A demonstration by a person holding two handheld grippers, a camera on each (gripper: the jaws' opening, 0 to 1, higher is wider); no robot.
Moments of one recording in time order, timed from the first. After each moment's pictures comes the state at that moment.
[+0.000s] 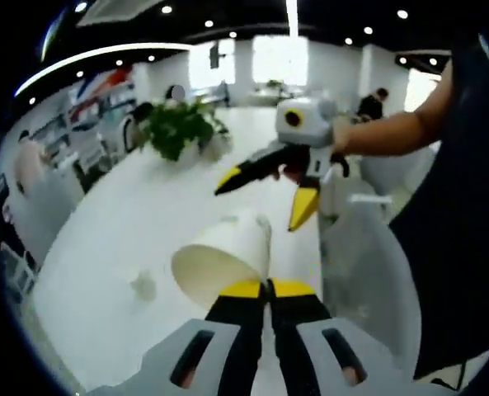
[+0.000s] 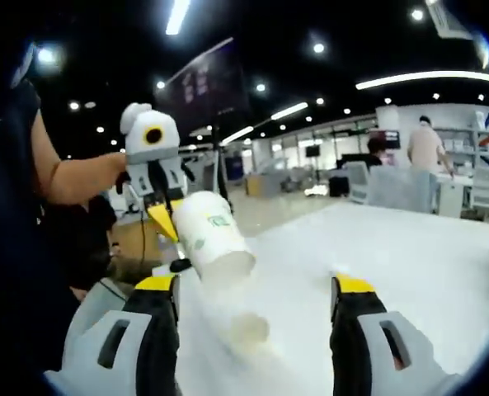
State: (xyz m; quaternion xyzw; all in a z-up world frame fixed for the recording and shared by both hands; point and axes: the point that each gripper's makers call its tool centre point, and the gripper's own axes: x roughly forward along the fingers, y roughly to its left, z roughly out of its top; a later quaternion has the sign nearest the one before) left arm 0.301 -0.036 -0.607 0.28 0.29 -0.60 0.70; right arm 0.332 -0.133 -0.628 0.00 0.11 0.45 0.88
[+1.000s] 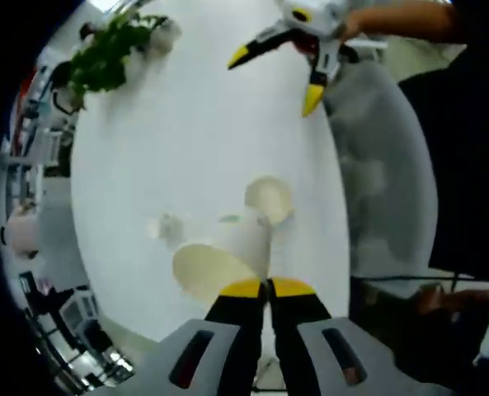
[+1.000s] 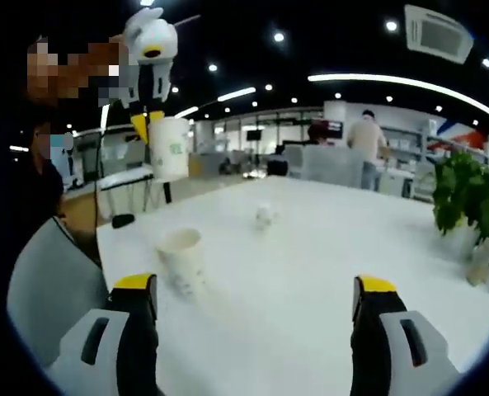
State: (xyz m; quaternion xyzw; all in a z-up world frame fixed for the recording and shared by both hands) left arm 0.322 -0.023 -0.615 0.57 0.44 -0.50 0.49; right arm 0.311 -0.219 -0.714 -0.03 0.13 0.32 0.94
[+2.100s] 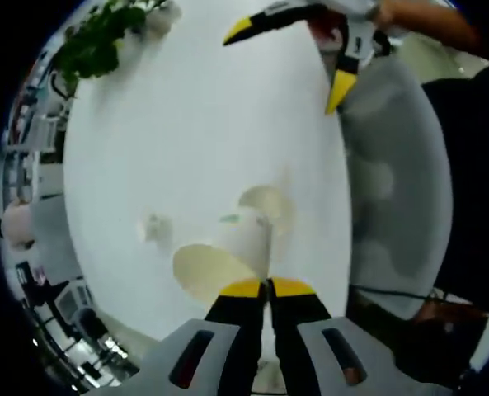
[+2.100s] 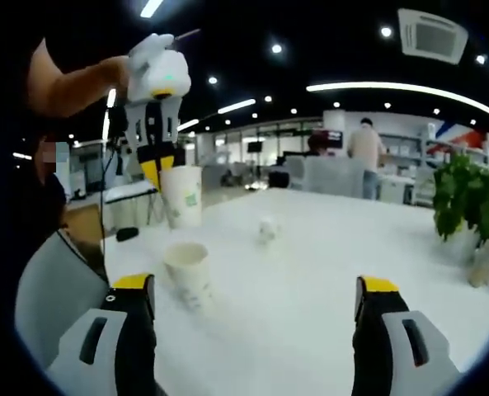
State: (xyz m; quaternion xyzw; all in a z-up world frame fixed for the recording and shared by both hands) left arm 0.324 -0.040 -0.665 0.58 0.46 -0.46 0.48; right arm 0.306 -0.219 -0.697 -0.02 0.11 0.33 0.94
